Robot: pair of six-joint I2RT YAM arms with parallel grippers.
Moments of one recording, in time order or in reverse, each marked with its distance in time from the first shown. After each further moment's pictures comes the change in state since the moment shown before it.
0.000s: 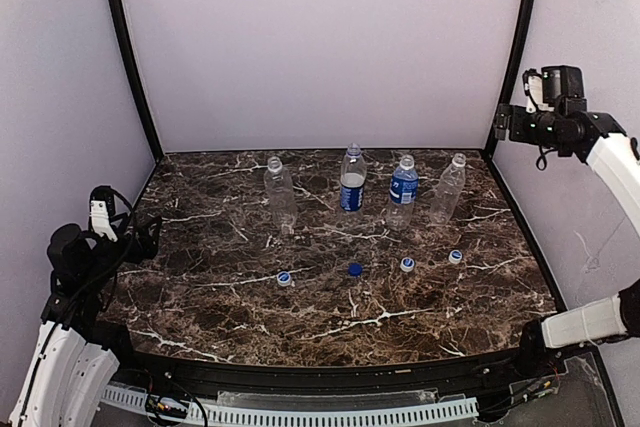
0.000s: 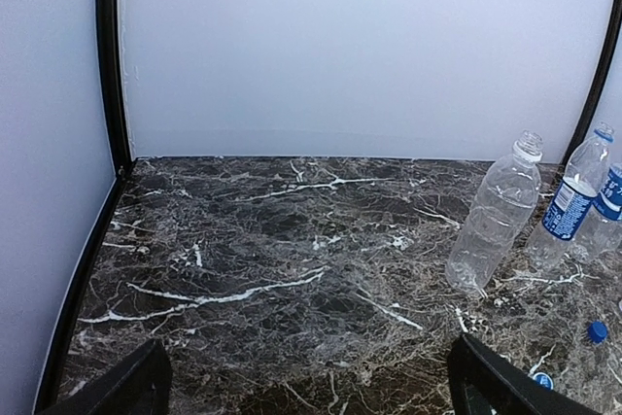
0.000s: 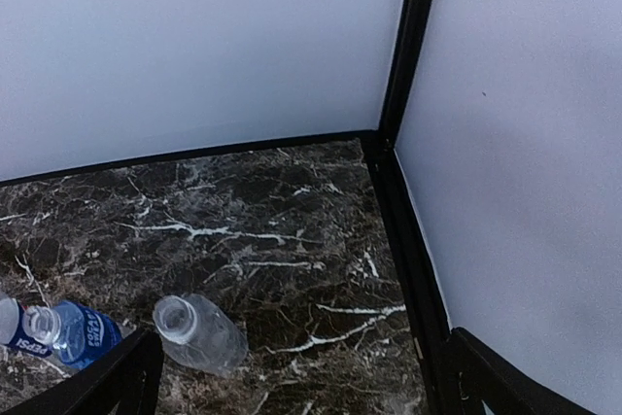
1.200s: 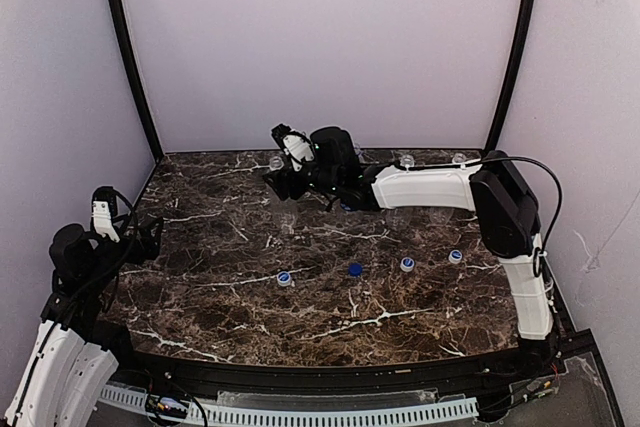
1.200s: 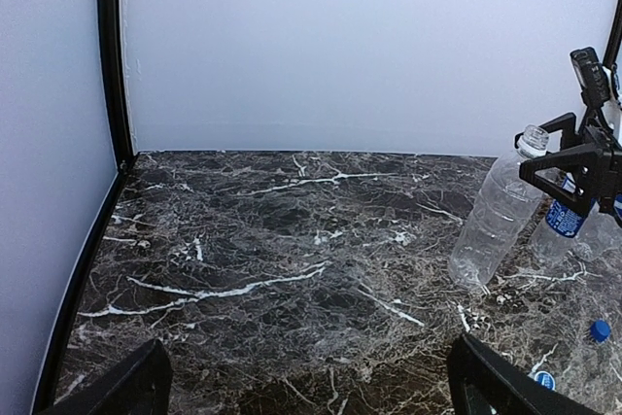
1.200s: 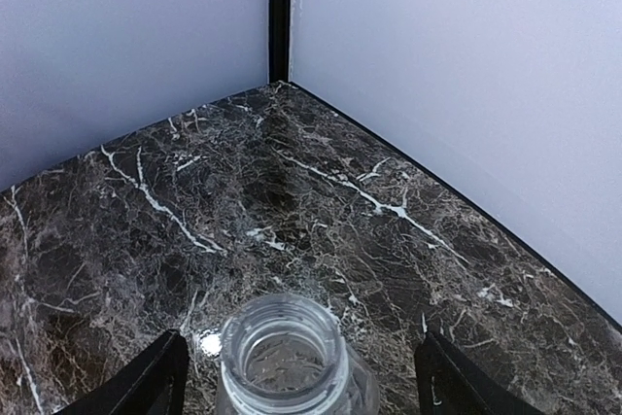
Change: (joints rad) left arm -0.050 0.002 0.000 -0.010 -0.058 -0.005; right arm 0.744 0.951 0.324 0.856 -0.195 -0.166
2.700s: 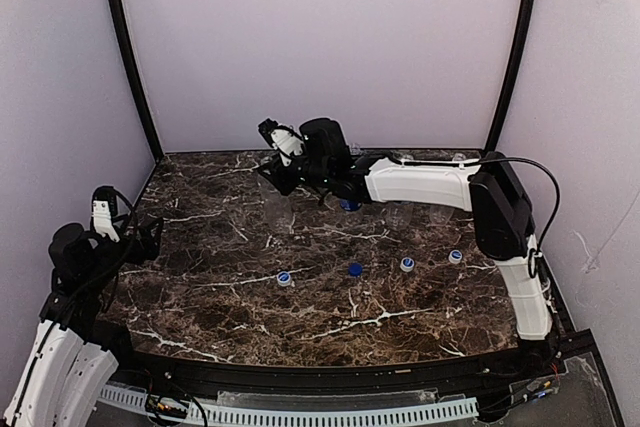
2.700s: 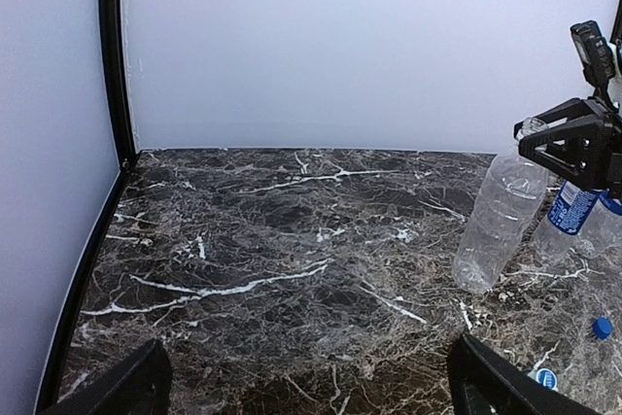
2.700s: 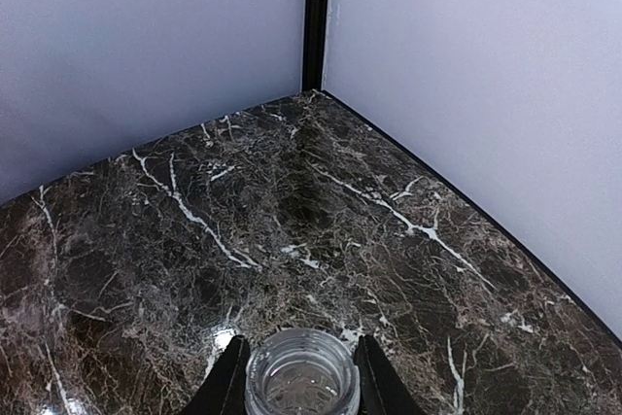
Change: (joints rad) left arm -0.009 0.000 0.013 -0.019 -0.006 0.009; right arm 0.028 0.032 0.138 -0.119 -0.066 -0.028
